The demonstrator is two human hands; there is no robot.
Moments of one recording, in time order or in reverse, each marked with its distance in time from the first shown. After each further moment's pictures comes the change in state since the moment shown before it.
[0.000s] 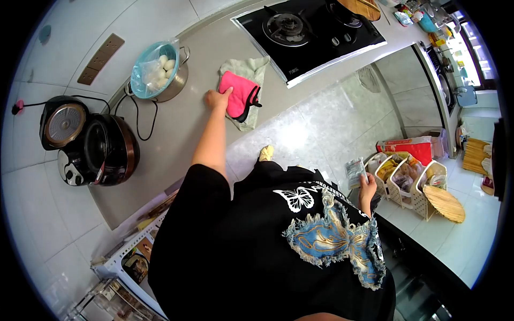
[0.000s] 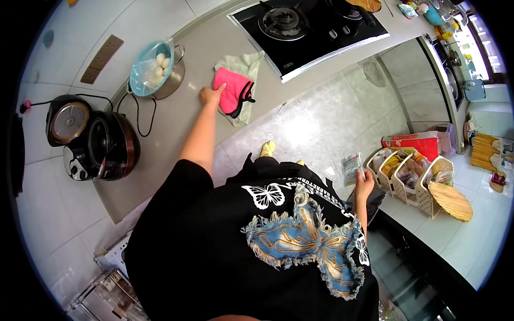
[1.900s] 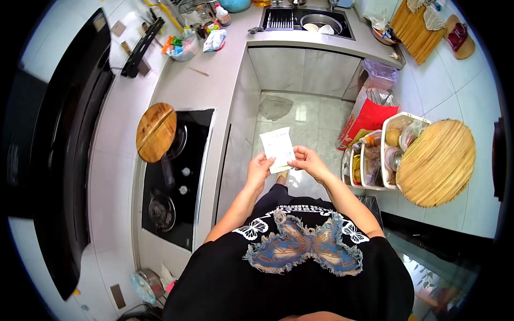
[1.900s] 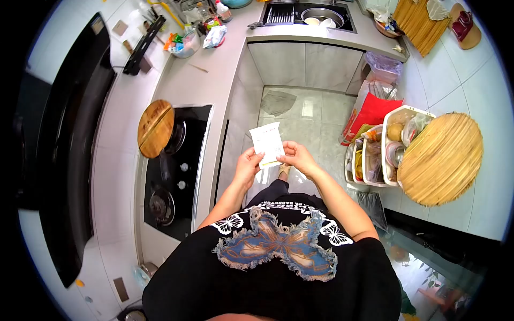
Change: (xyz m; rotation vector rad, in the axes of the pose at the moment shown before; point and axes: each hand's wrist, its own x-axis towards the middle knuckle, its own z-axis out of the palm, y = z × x) left_hand -0.434 0.631 0.325 -0.628 -1.471 0.216; right_hand 0.445 -0.036 -0.209 0.882 -0.326 0.144
